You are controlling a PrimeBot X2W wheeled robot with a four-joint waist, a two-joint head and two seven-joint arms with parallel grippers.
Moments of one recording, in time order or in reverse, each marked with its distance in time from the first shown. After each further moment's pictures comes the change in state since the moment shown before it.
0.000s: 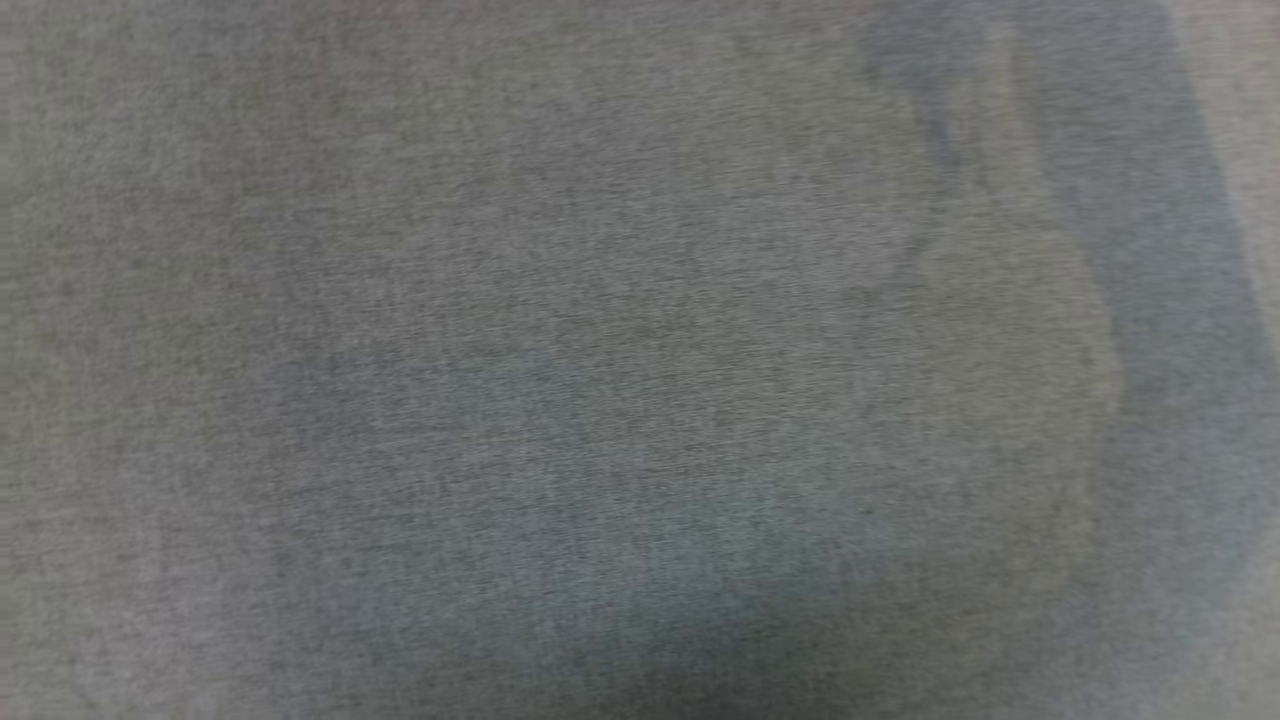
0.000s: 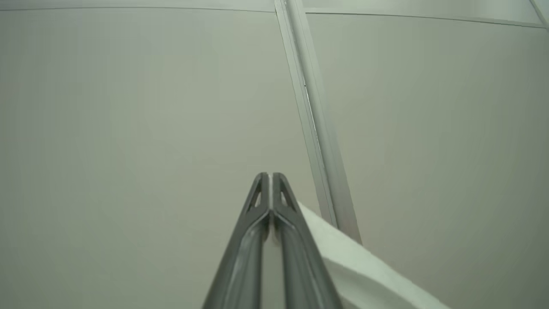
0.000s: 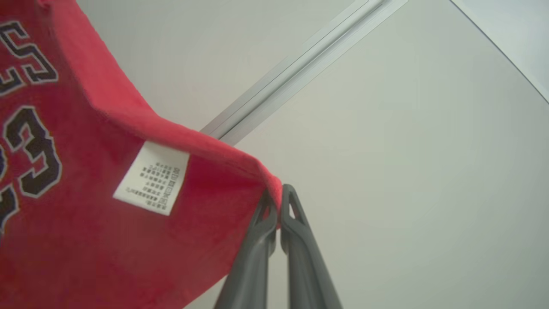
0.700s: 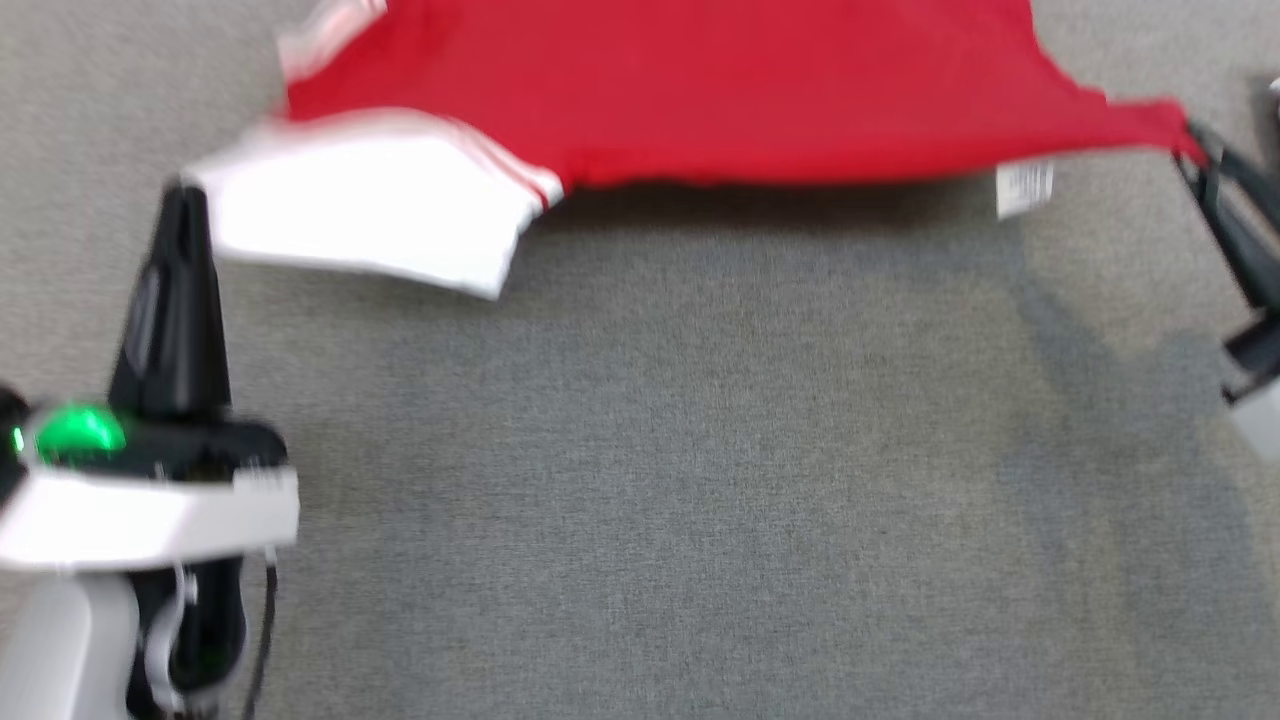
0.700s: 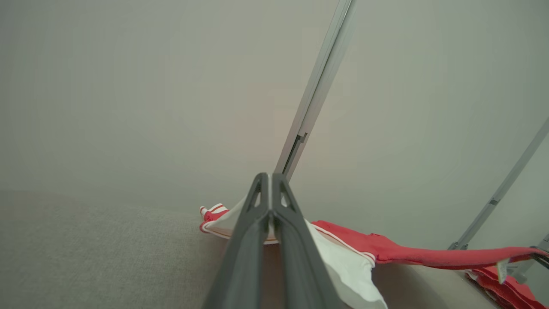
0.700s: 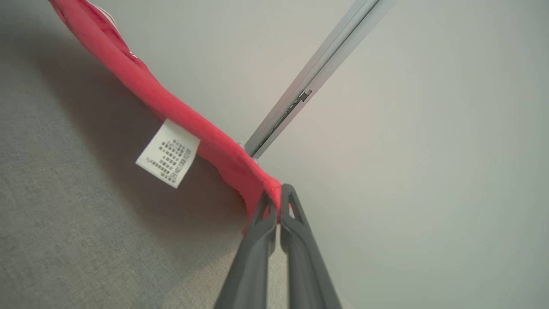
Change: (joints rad) left arm 1.566 -0.038 0.180 -0.835 -0.368 0.125 0.075; right arm 0.977 -0.152 -0.070 -0.255 0.072 0.000 -0.002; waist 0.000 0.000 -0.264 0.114
